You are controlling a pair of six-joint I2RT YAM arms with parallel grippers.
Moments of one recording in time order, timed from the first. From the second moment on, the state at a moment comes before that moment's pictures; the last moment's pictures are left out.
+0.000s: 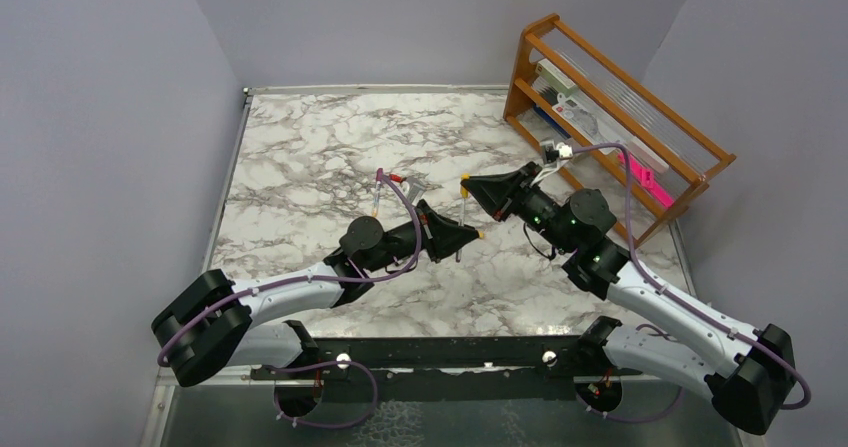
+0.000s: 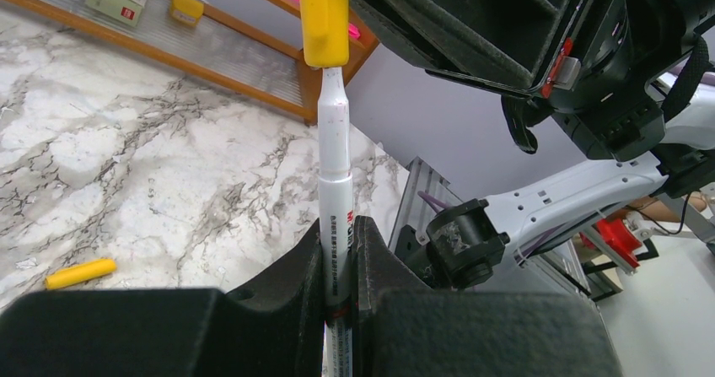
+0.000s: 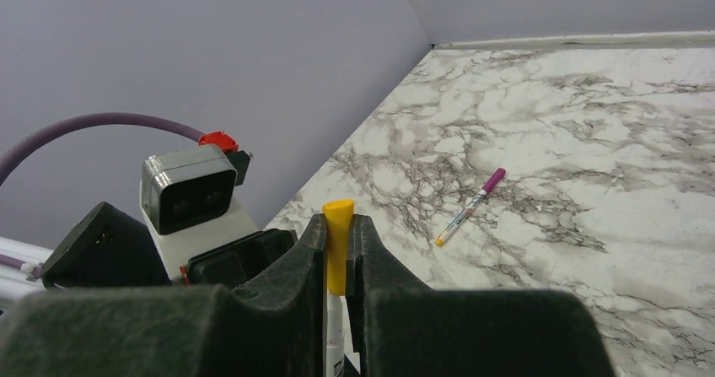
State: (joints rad) left arm -0.91 1.23 0.48 0.89 0.27 -0.68; right arm 0.74 0.92 0.66 0.41 -0.08 0.54
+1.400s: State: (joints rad) left arm -0.91 1.26 0.53 0.90 0.27 -0.67; right arm 0.73 0.91 0.65 0.39 -0.06 0.51
